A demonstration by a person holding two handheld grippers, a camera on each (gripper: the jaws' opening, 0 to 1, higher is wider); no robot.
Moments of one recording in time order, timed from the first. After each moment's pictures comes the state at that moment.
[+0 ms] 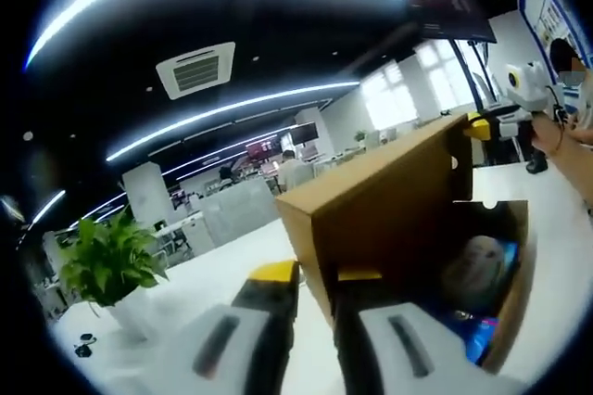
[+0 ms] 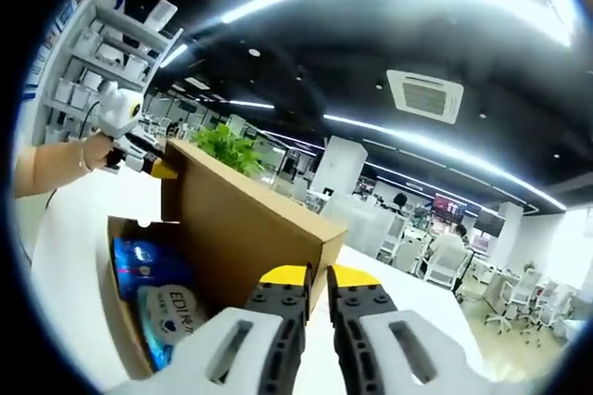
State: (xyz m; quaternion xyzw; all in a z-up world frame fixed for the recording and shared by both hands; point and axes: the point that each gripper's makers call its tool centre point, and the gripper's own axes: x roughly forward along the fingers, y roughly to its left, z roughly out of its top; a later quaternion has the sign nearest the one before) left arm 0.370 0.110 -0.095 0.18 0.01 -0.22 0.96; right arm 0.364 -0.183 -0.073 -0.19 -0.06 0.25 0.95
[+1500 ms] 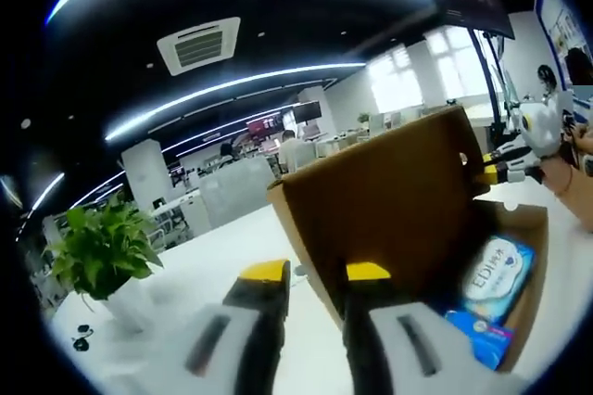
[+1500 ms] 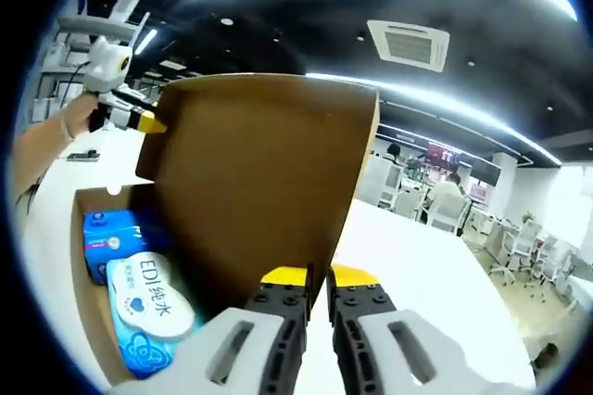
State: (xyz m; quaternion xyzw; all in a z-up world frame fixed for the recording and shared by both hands) left arm 0.405 0.111 -0.104 0.17 0.06 -0.21 0.96; right arm 0.410 -0.185 -0.157 -0.17 0.05 0.21 0.96
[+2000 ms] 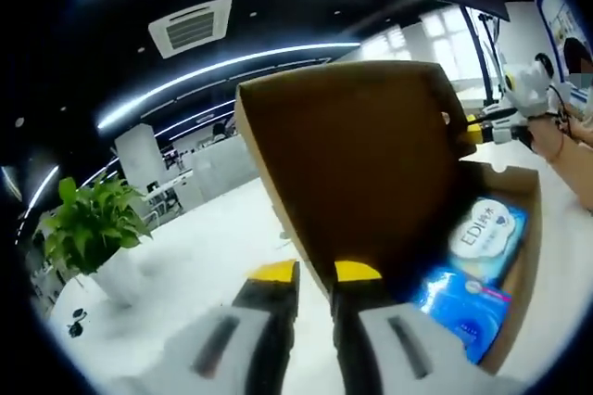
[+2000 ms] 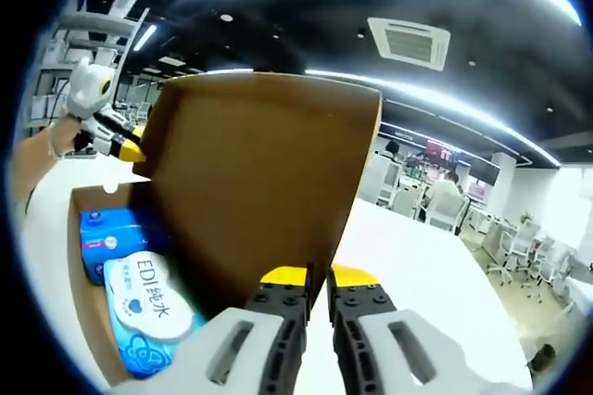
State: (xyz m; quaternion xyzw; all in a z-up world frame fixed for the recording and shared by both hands) left arm 0.389 0.114 -0.156 0.17 0.12 -0.22 0.95; right arm 0.412 -0.184 -0.156 -0.17 0.06 0.21 0.96
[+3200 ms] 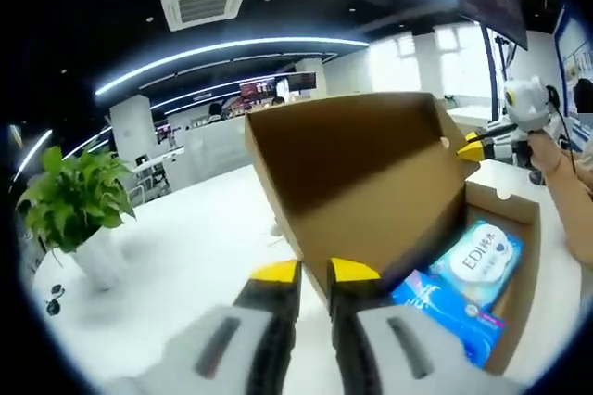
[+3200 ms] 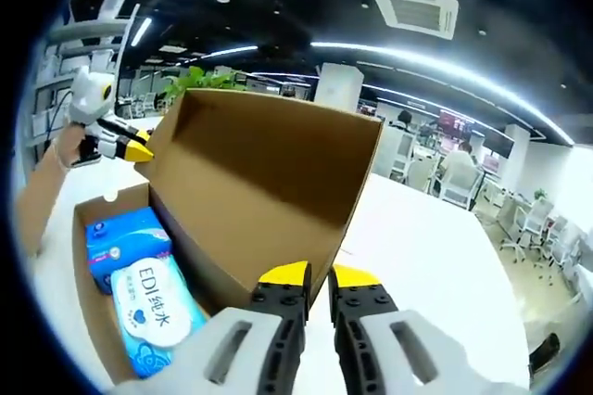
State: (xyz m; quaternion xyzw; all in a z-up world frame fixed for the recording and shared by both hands) left arm 0.410 0.115 -0.155 0.10 0.16 -0.23 0.95; right arm 0.431 -0.182 -0.156 -0.16 0.14 0.24 0.95
